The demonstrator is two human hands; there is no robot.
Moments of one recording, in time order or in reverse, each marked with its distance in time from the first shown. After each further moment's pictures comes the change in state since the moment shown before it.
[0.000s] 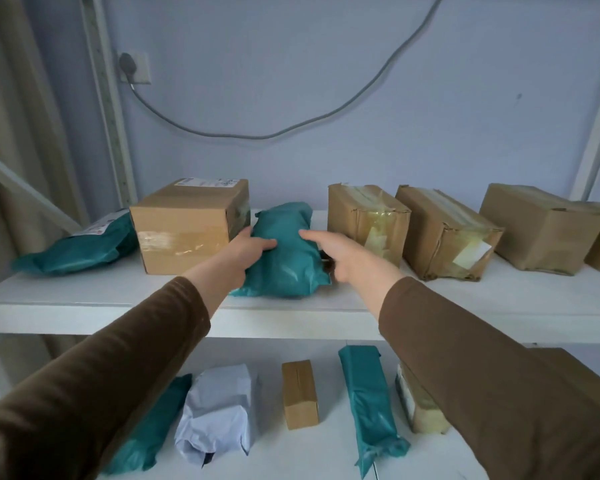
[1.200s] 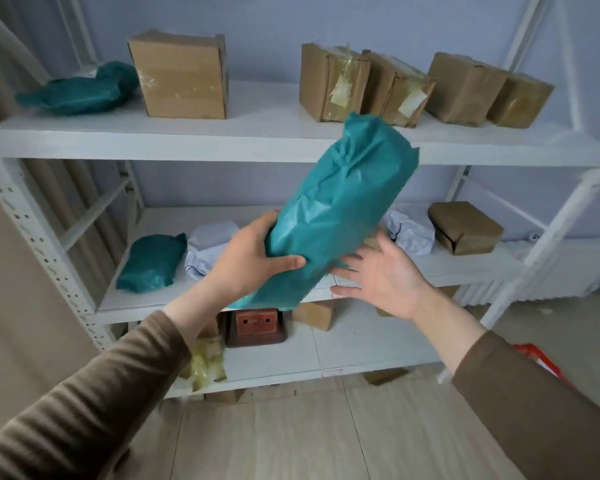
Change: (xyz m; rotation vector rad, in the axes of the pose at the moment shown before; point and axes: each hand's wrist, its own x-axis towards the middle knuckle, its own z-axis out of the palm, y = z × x) left_hand -0.299 -0.183 -0.036 0.501 -0.305 0.487; right_hand -0.309 0.254 -0.038 0.355 -0.104 0.124
